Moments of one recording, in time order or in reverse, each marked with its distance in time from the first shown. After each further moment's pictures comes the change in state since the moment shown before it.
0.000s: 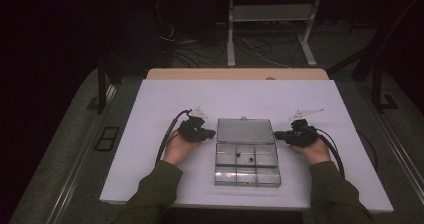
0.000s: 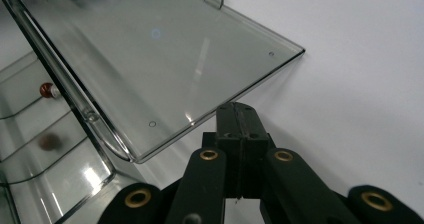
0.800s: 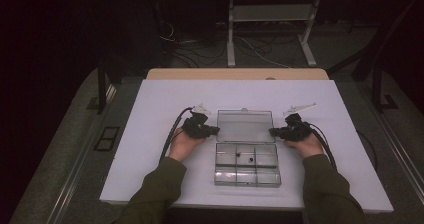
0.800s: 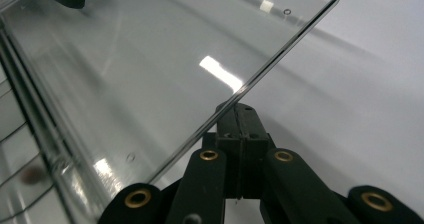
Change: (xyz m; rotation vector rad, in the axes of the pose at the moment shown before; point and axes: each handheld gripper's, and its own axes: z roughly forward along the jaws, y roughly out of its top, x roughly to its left) left arm 0.006 0.012 0.011 -0.053 -0.023 -0.045; right arm -0.008 0.016 0.020 0.022 0.034 0.039
